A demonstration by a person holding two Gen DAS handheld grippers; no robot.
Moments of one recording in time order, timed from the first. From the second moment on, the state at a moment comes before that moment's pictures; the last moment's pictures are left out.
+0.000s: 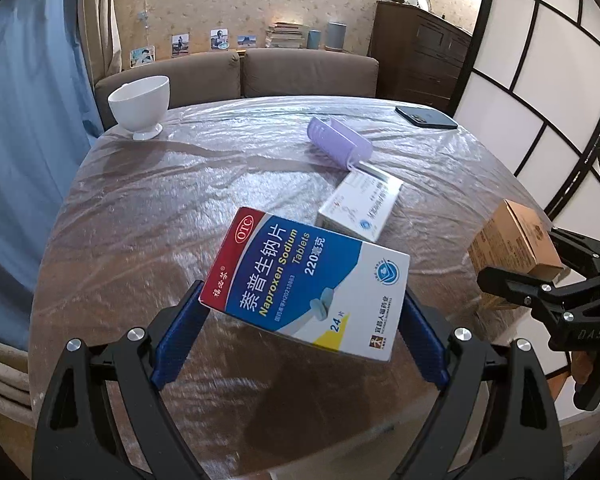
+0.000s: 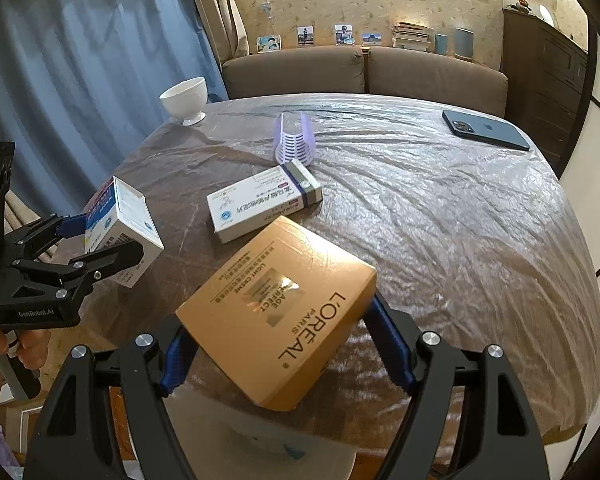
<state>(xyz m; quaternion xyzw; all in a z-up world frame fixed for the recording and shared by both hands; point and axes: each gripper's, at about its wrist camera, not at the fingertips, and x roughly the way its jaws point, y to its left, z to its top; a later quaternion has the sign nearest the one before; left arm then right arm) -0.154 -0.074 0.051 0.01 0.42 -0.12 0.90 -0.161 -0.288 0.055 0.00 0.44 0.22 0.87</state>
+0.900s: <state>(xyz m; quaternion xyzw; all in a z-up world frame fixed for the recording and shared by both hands) -0.216 -0.084 0.049 0.00 0.44 -0.14 0.89 -0.213 -0.299 0.056 -0.02 0.45 0.24 0.86</state>
